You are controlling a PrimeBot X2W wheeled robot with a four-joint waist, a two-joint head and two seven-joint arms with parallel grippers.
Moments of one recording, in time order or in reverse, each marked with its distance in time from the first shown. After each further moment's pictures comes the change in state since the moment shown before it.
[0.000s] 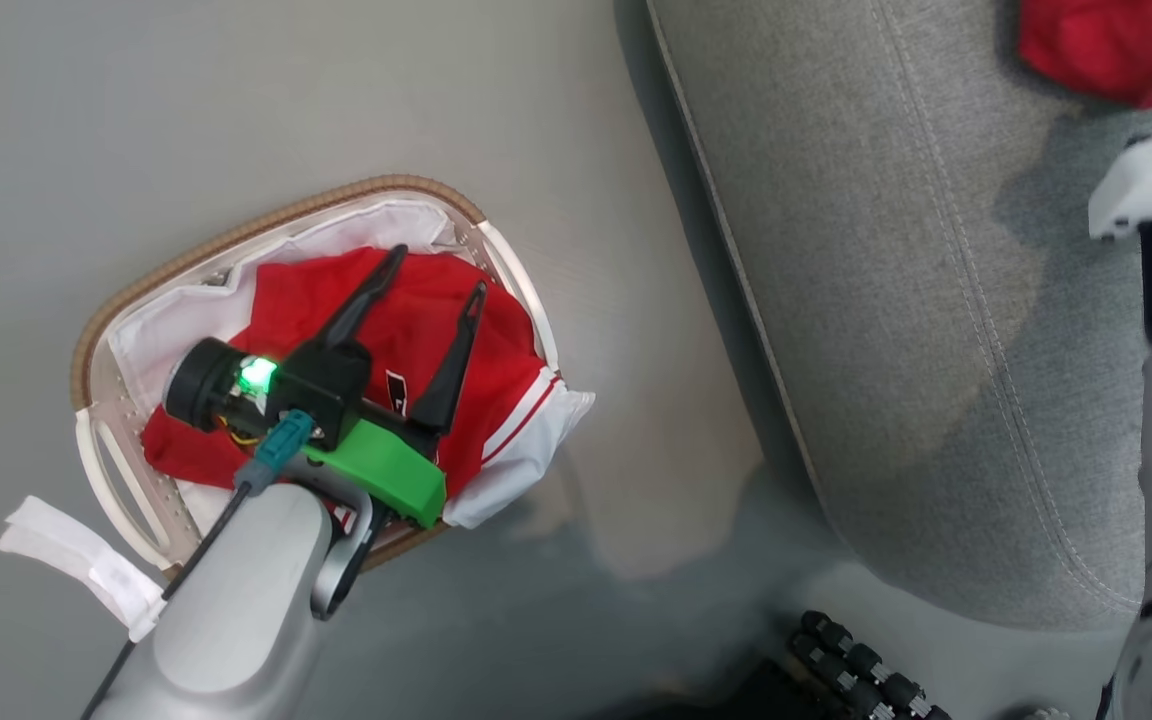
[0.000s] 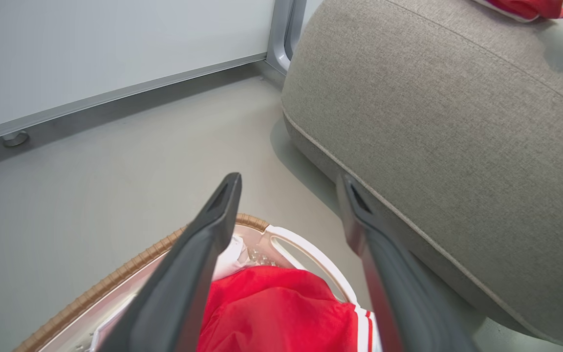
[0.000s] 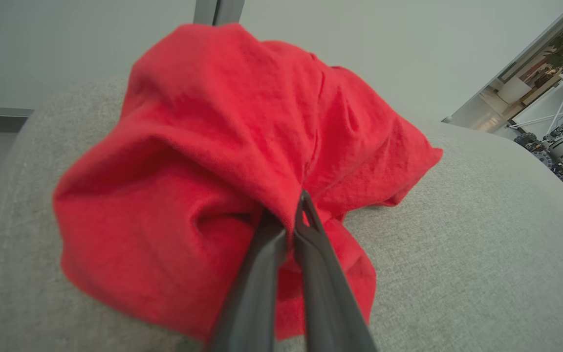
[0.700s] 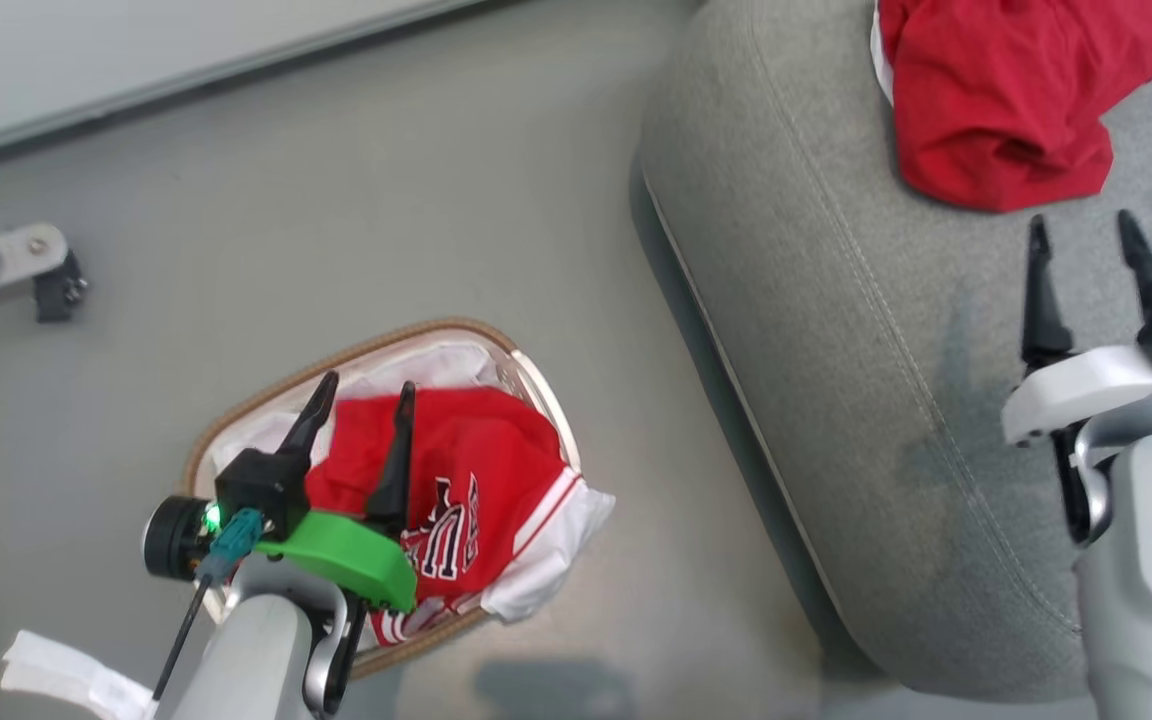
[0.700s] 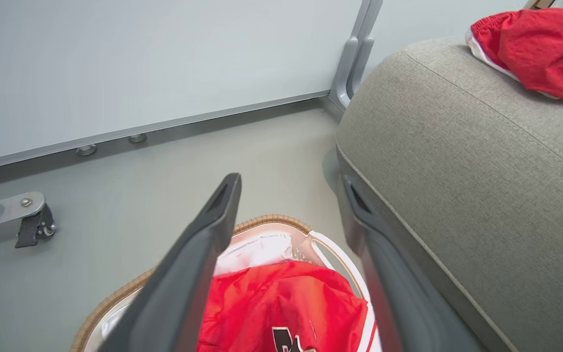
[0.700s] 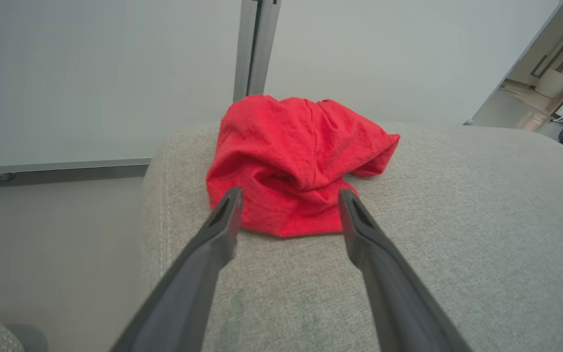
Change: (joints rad) left arm 0.218 -0.128 0.263 0.073 0.037 0.000 0.000; right arm 0.388 0.039 0.152 -0.211 0.192 0.000 0.000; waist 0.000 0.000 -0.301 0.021
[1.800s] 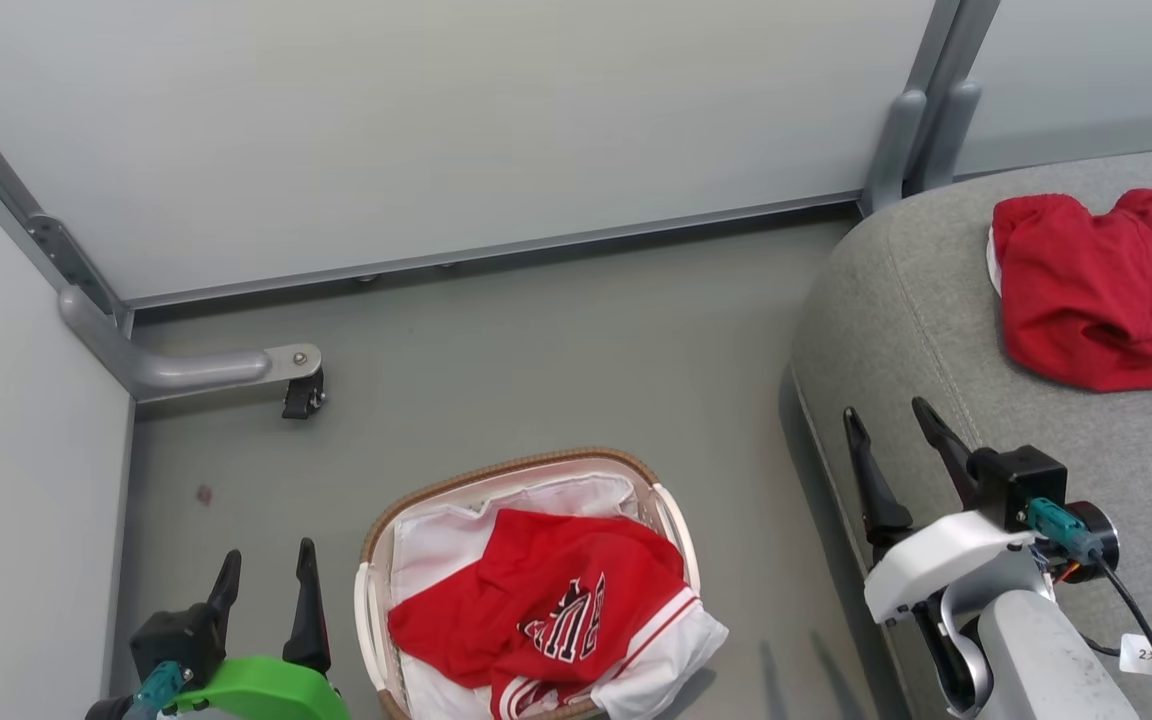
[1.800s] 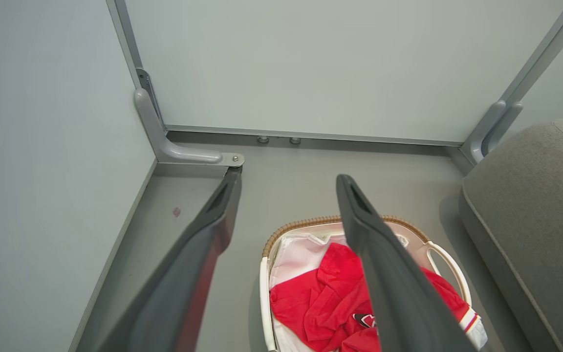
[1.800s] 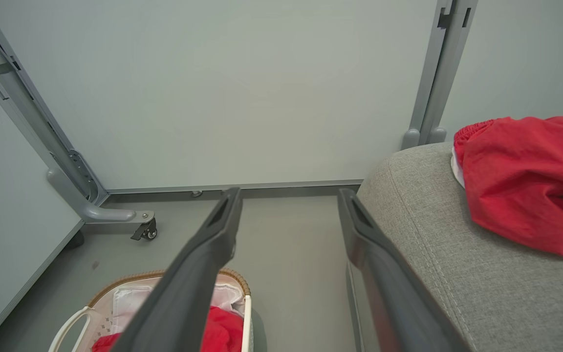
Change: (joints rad) left arm 0.235 -0.063 0.275 0.041 0.034 0.000 0.000; right arm 0.228 0.041 0.307 0.007 0.246 0.000 0.000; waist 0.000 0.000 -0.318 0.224
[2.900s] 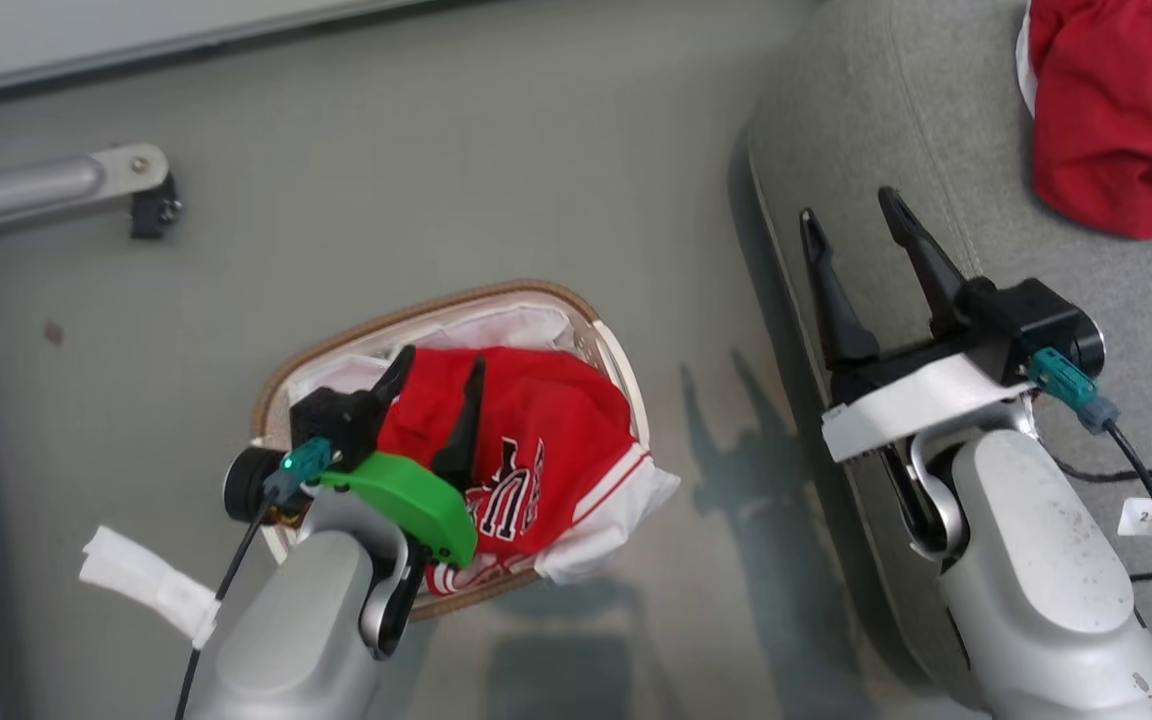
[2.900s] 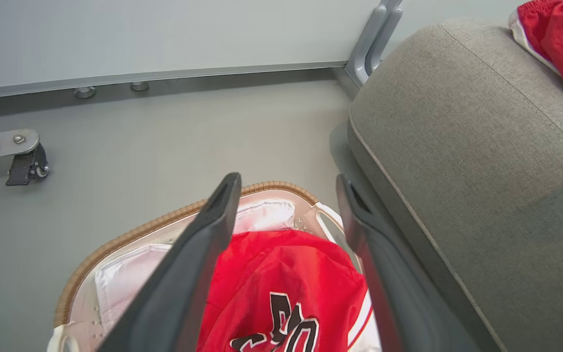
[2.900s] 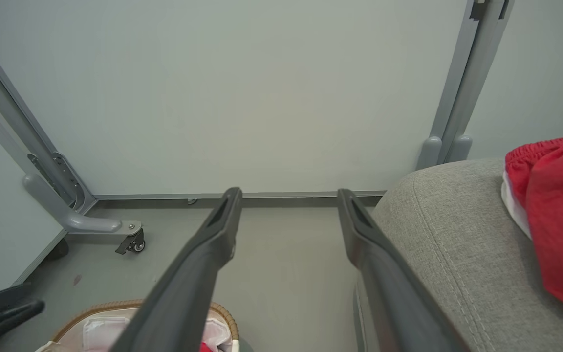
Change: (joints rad) left arm -0.415 0.037 -0.462 0.181 -0.225 0.000 0.000; right arm -0.207 -0.001 0.082 -0.166 0.021 0.000 0.000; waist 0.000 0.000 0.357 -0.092
